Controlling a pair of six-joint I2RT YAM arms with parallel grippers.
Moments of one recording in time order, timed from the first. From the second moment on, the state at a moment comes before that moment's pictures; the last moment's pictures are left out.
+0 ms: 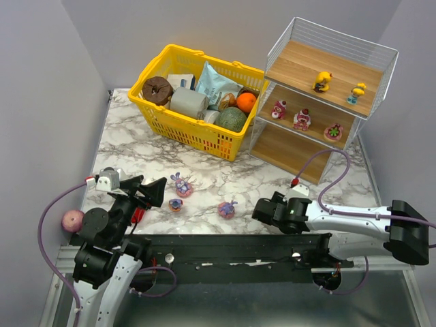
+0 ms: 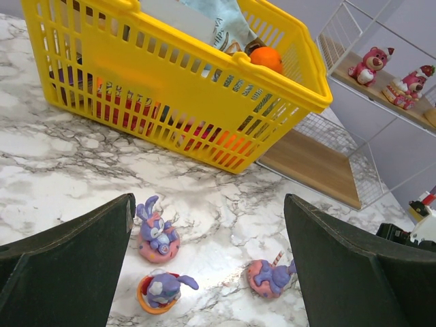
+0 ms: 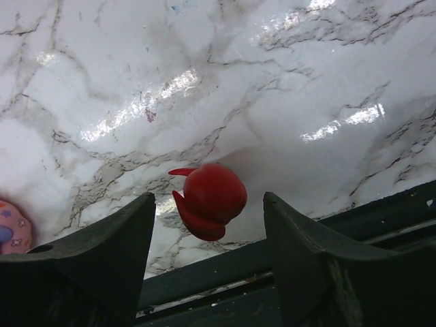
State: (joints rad) left arm -0.32 0.06 0.61 -0.52 0.01 -0.44; right arm 1.19 1.18 0.63 -0.91 0.64 1.63
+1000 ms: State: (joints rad) left arm -0.32 0.06 0.61 -0.52 0.01 -0.44; right arm 1.12 1.21 0.60 -0.60 0.68 1.24
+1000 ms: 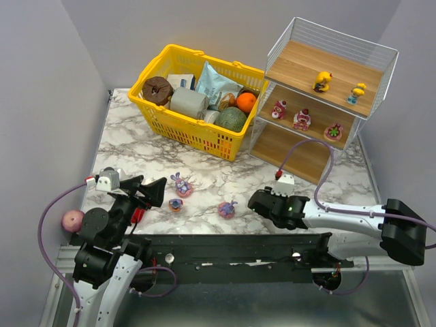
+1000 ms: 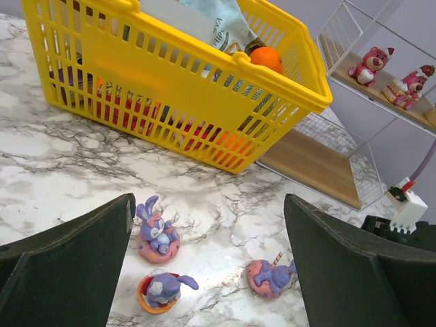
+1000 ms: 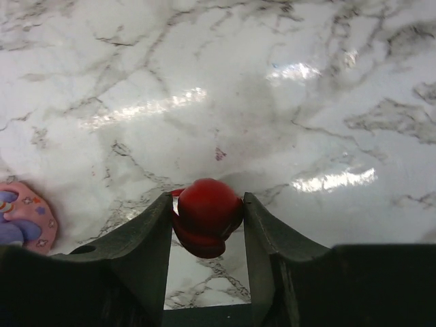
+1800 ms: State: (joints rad) left arm -0.32 0.06 0.61 -0.52 0.01 -0.44; right arm 1.03 1.40 0.68 -0.26 0.49 0.68
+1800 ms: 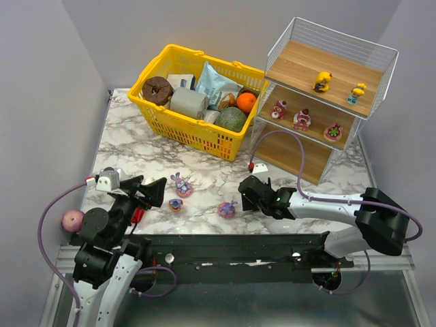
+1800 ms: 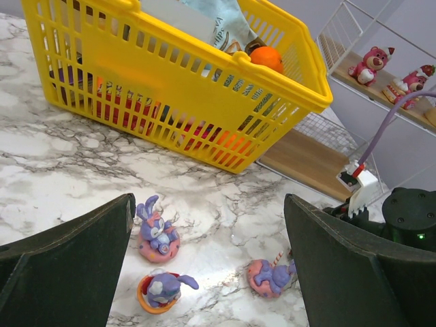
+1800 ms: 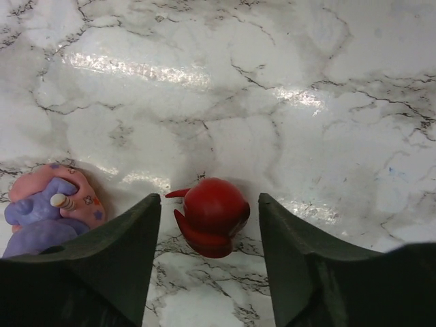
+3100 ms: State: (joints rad) left arm -0.32 0.06 0.61 -0.52 0.01 -0.44; right arm 1.14 1.38 0.49 0.03 0.76 0.84
